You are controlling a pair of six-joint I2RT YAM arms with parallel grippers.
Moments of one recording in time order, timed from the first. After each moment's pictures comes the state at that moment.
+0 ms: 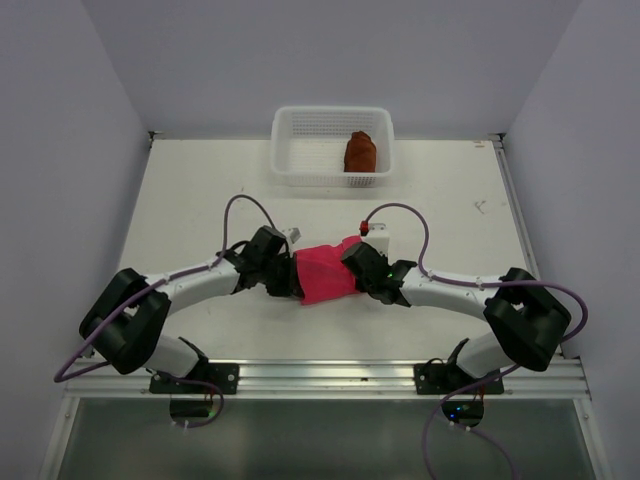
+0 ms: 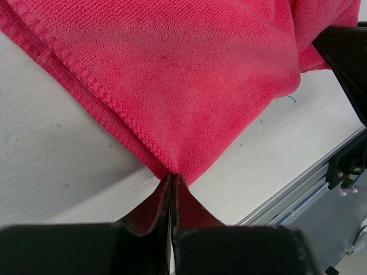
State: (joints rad) left arm -0.64 1.45 0.69 -0.23 0.31 -0.63; right arm 0.89 1.47 0.74 -0.27 0.53 0.75
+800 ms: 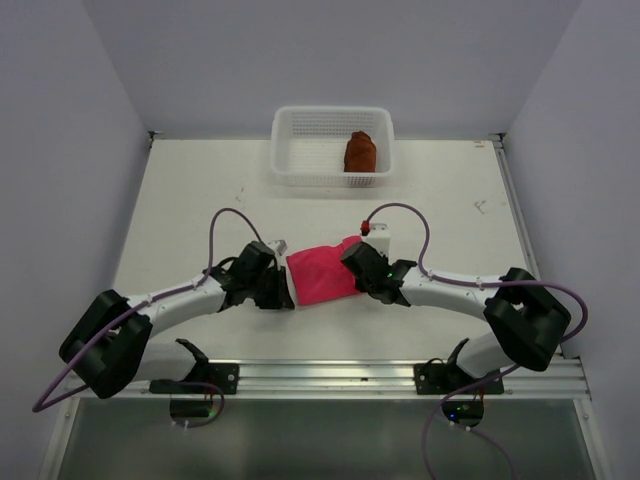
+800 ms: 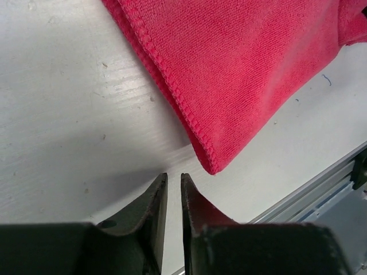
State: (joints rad) left arm -0.64 1.29 0.53 -0.22 0.24 -0.65; right arm 0.89 1.47 0.75 -0.28 0.53 0.77
